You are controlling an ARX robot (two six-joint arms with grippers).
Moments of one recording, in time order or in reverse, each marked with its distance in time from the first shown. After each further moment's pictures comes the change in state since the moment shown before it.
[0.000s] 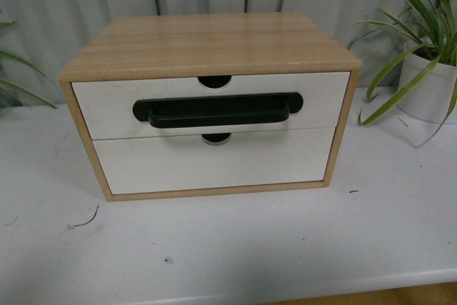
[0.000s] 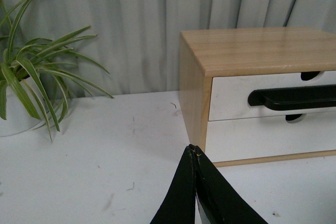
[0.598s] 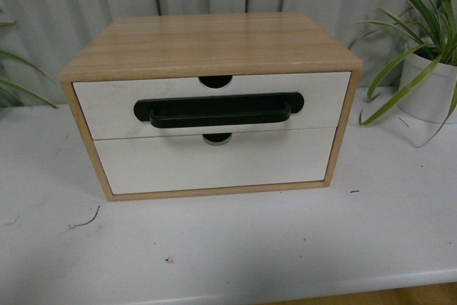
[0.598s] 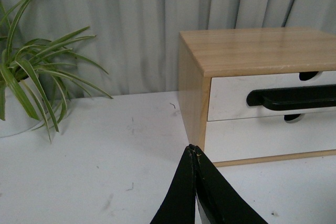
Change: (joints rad) left arm 0.000 0.000 0.000 0.000 0.000 0.000; right arm 0.000 -0.213 0.001 -0.224 0.000 -0.001
